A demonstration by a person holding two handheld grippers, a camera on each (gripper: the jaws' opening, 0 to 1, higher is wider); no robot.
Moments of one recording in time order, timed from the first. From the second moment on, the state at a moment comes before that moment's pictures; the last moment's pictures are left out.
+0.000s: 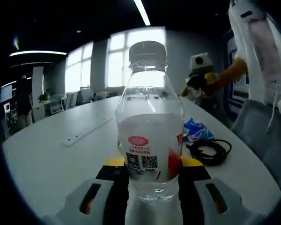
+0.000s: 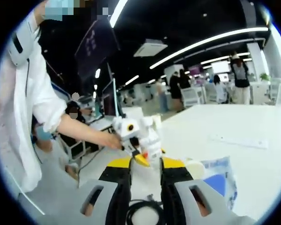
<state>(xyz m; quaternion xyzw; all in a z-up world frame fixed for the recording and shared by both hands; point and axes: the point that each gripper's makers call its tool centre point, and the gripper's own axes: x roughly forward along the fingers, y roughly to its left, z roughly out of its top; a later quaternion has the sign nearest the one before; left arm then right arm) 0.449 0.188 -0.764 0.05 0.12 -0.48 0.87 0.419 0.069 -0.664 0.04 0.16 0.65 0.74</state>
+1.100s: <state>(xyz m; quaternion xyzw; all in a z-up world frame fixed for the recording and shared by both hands) 0.450 0.188 -0.780 0.05 0.12 -0.48 0.87 0.415 0.066 -0.680 0.05 0.18 0.64 0.74</state>
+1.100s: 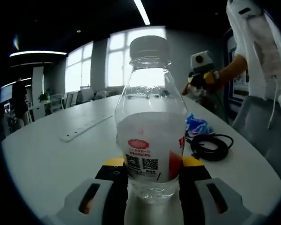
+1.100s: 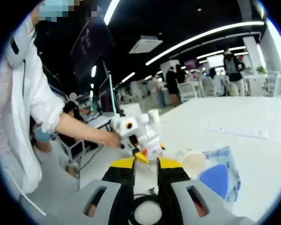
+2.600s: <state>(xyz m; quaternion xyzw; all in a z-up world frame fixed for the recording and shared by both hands) 0.444 0.200 -0.731 0.05 0.11 -0.43 0.89 0.410 0.064 -0.677 0.06 0.19 0.62 0.76</state>
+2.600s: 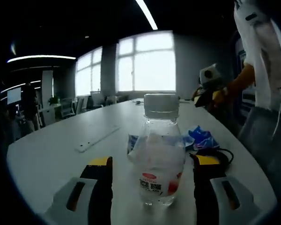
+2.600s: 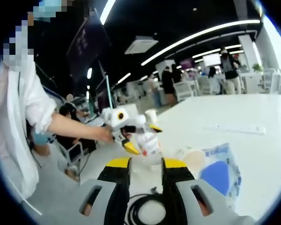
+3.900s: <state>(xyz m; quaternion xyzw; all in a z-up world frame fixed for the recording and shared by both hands) 0.387 0.210 -0.688 0.07 0.16 -0.34 0.92 0.397 0.030 -0.640 0.09 0.16 0.61 0.77</state>
